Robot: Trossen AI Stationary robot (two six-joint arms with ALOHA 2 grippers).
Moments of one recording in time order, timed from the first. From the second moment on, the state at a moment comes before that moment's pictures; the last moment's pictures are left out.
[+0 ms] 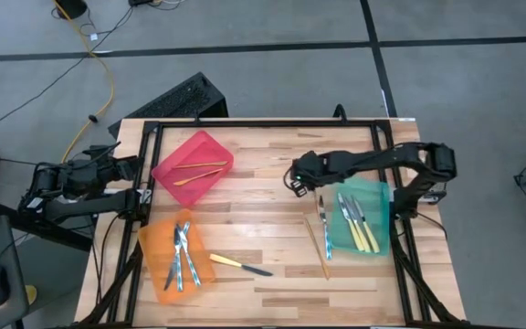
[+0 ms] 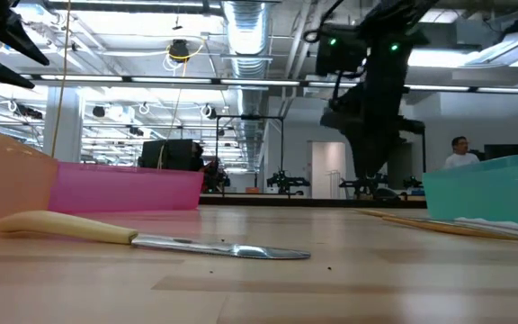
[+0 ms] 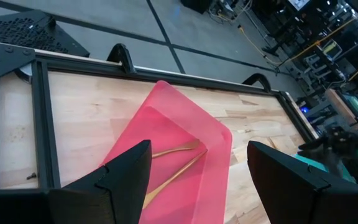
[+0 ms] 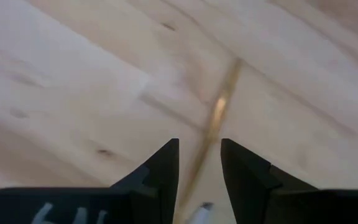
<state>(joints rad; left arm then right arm) 0.15 0.01 0.75 -1.27 -0.61 -0.99 -0.16 1.64 1.08 -0.80 0.33 0.84</state>
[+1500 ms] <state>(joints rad) 0.15 0.01 0.75 -1.27 -0.58 -0.99 -0.27 1.88 1.14 -0.83 0.09 0.72</state>
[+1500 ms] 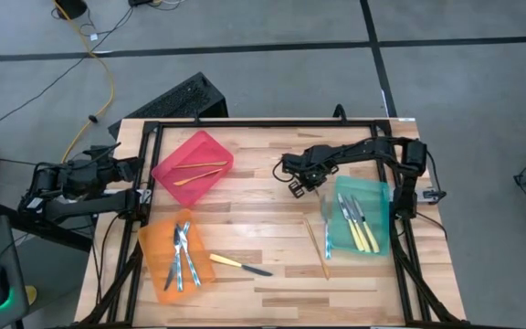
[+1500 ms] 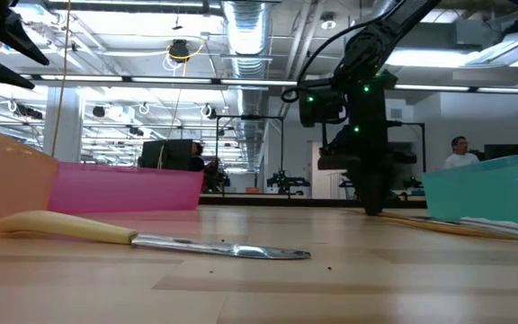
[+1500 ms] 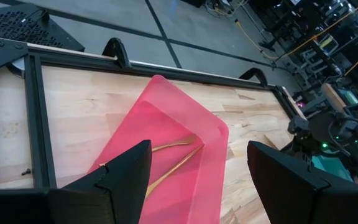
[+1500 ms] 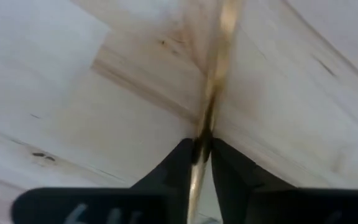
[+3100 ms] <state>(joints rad) 0.15 0.01 0.75 -1.27 -0.59 -1.01 -0.21 1.88 1.14 -0.21 0.12 0.57</state>
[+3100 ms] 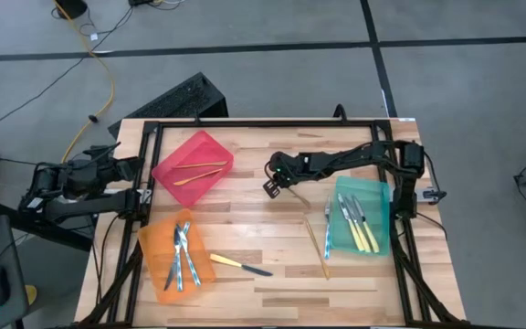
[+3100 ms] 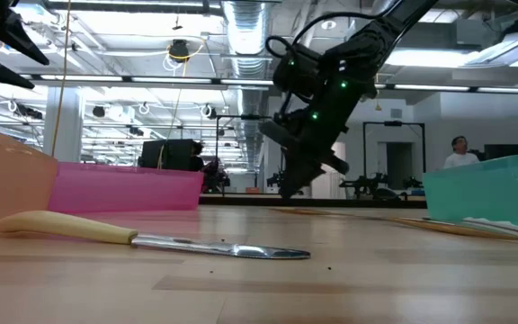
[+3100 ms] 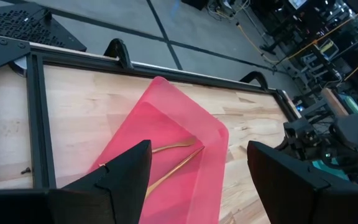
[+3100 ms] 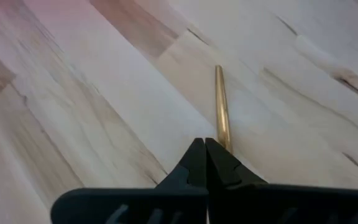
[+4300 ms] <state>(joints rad) 0.15 0.01 0.75 -1.27 -0.59 -1.02 -0.23 1.89 1.43 -0.61 0.15 0.20</state>
